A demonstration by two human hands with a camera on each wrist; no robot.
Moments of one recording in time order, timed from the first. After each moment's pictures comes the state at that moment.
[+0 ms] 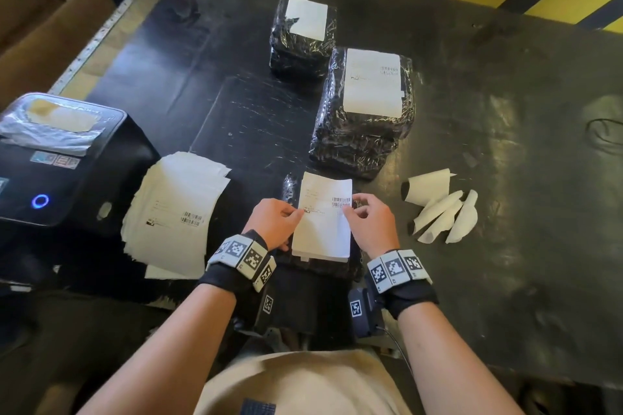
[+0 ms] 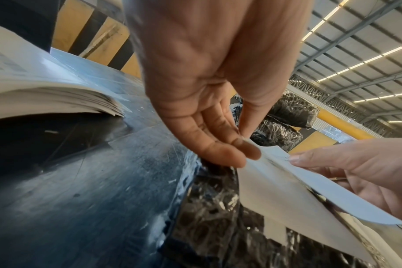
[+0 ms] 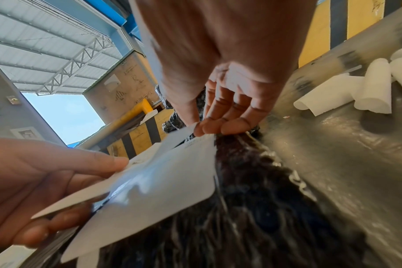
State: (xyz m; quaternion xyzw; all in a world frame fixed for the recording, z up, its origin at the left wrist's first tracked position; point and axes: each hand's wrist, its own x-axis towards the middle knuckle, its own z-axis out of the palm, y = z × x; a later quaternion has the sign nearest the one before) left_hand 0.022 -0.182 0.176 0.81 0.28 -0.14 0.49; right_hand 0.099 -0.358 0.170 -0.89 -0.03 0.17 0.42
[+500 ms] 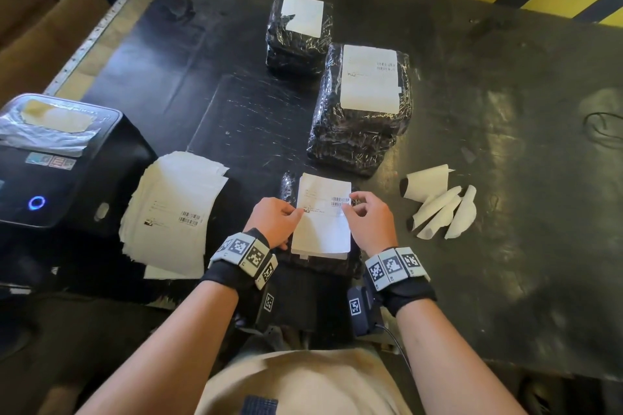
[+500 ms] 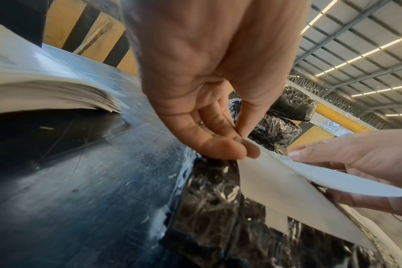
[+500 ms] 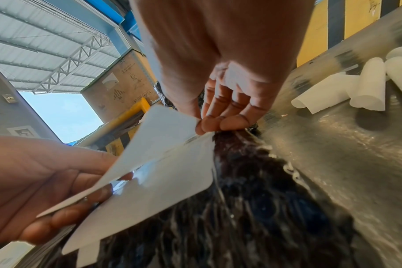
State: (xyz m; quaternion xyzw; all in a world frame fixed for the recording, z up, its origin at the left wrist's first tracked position) left_hand 0.025 -0.184 0.172 0.82 0.28 -0.16 0.47; right_hand 0.099 -0.360 0.160 -0.90 -0.03 0.15 0.42
